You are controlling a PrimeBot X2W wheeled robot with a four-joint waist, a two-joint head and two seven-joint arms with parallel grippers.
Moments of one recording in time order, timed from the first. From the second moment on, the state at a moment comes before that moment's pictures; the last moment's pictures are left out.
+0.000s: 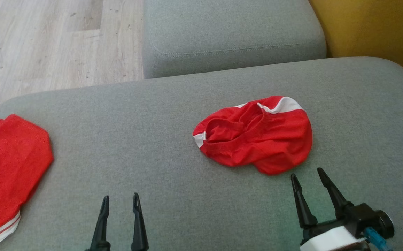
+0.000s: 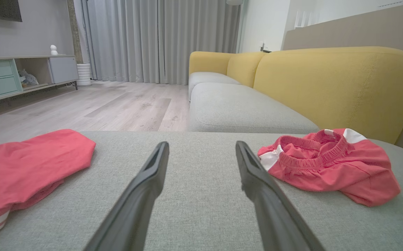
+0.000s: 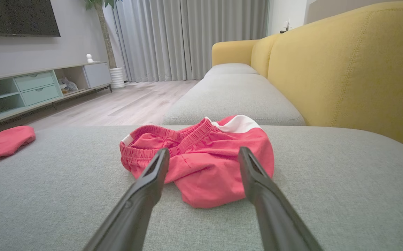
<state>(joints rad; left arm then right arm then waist) 0.23 0.05 -0.30 0.01 -0.18 0.23 -0.25 0.11 -0.05 0.14 0.20 0.05 0.12 -0.26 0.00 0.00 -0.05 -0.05</state>
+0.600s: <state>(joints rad) 0.17 0.05 -0.30 0.09 -0.23 0.14 -0.25 0.08 -0.09 0.21 0.19 0.06 0.12 -0.26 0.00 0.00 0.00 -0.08</state>
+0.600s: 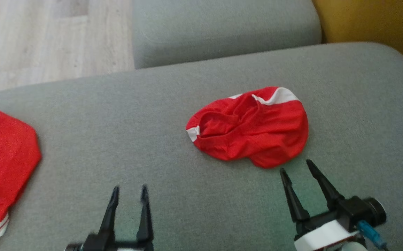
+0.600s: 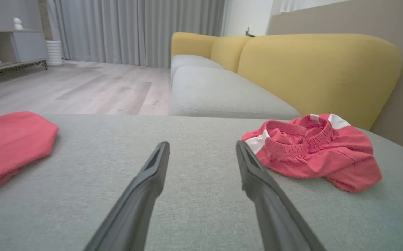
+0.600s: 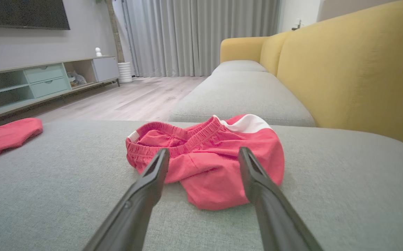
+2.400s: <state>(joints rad) -1.22 0.07 -0.88 0.31 -1.22 -0.03 0.13 -0.15 -0.21 0.37 0.08 0.20 0.12 -0.26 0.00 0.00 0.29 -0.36</state>
